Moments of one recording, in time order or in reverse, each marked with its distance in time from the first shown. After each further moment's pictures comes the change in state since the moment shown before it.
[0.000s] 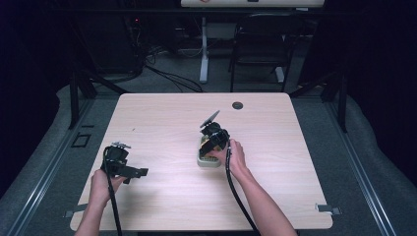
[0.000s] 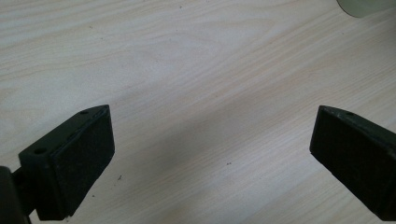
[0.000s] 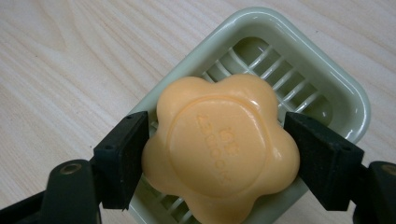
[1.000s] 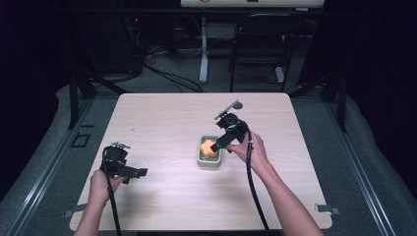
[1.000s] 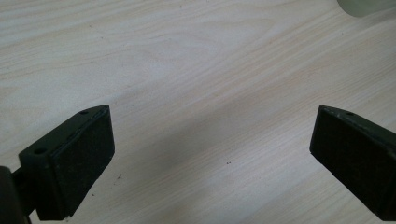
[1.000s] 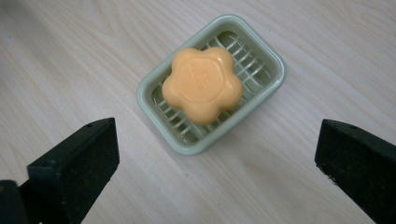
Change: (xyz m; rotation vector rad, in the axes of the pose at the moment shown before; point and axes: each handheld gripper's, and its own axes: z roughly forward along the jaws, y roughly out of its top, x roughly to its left) left arm 0.000 0.000 -0.001 0.004 -0.007 0.000; right arm -0.015 -0.020 -0.087 -0.027 0.036 -0.059
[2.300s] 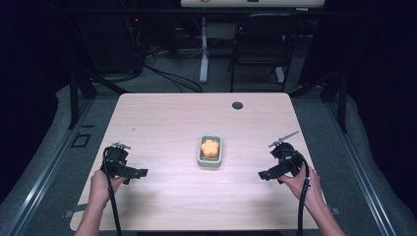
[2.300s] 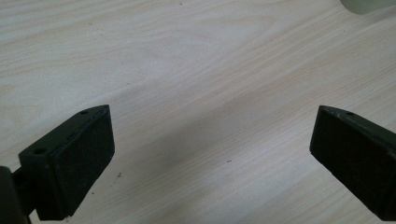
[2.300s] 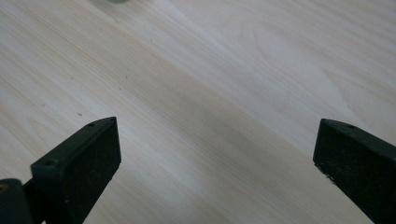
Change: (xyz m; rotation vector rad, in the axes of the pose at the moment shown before) left arm 0.000 -0.001 0.001 0.004 0.006 -0.002; right arm -0.040 -0.161 -0.049 -0.020 -0.088 0.152
